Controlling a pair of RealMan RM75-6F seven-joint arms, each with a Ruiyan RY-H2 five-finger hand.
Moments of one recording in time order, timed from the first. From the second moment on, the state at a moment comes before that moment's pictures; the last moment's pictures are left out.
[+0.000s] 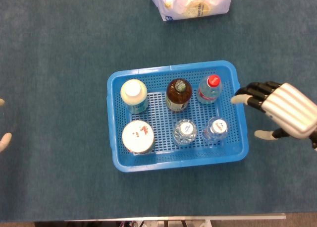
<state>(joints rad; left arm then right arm) -0.03 -1.13 0.00 -1.70 1.51 1.52 0.11 0.48 -1.01 0.02 -1.84 -1.81 1.07 0.05</state>
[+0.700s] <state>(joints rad) -0.01 -1.13 0.00 -1.69 1.50 1.53 0.10 0.64 -1.10 -0.01 -1.76 -1.87 0.99 0.16</state>
